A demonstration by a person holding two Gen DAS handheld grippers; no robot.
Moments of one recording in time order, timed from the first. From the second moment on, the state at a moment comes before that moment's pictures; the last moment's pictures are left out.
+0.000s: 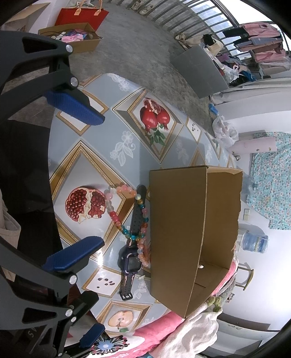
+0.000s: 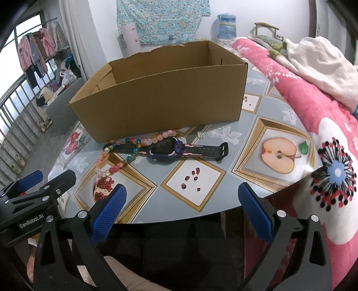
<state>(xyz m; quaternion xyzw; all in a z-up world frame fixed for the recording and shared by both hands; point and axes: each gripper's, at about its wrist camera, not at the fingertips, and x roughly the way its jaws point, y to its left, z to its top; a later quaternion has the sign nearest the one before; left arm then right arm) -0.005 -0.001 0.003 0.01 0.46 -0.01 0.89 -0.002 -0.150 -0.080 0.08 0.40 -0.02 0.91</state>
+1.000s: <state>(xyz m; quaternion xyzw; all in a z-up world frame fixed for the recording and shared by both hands) 0.000 0.000 0.002 0.01 0.46 -0.01 0.89 -0.004 -0.150 -0.083 0.09 0.40 -0.02 0.91</state>
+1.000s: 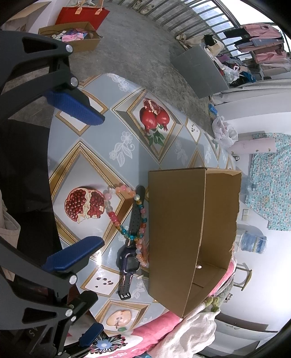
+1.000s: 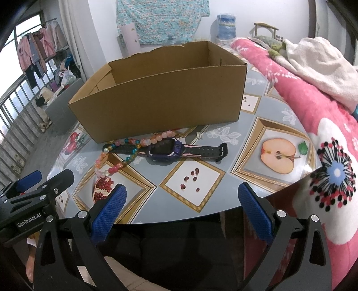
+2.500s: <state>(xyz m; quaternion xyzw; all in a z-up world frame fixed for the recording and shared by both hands) 0.056 0.000 -0.015 0.03 0.45 0.00 0.89 0.035 -0.186 -0.082 0.09 0.38 -0.03 0.92</state>
